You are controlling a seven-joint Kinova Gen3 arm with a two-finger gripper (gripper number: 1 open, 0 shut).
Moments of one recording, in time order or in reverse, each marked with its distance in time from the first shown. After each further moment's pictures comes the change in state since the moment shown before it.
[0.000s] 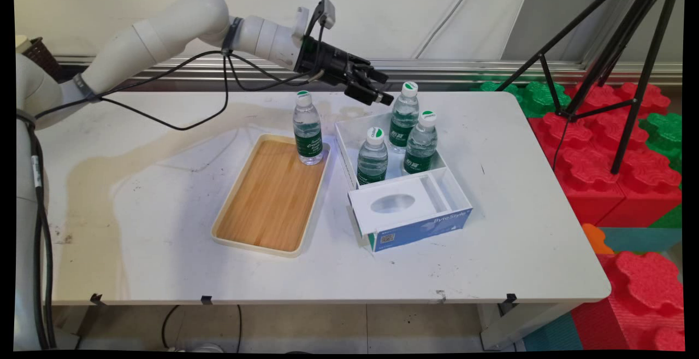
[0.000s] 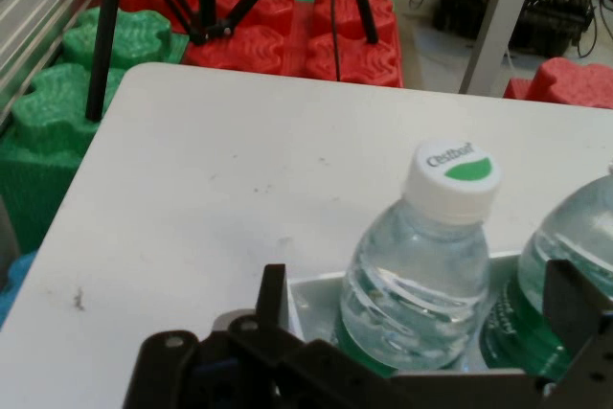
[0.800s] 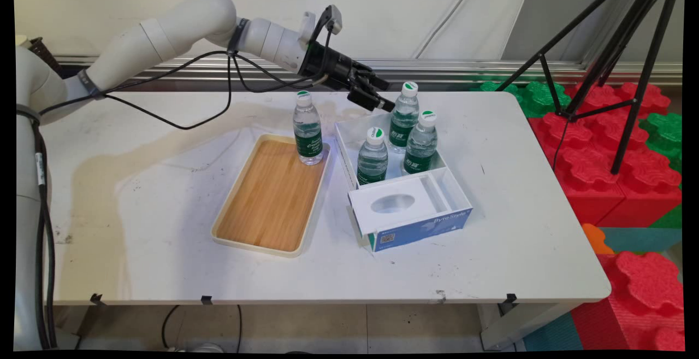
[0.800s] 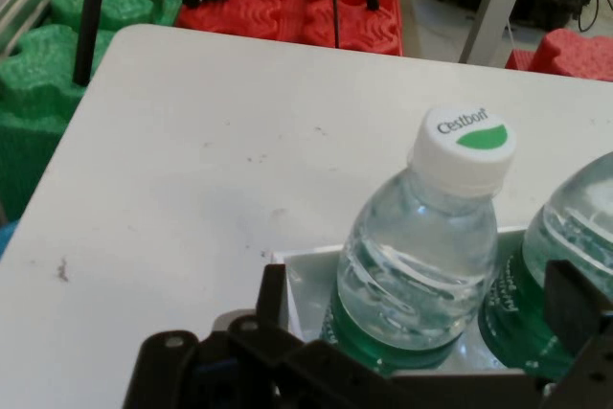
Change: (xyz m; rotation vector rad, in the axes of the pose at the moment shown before) arm -0.001 -0.001 0.012 -0.006 -0.048 -0.020
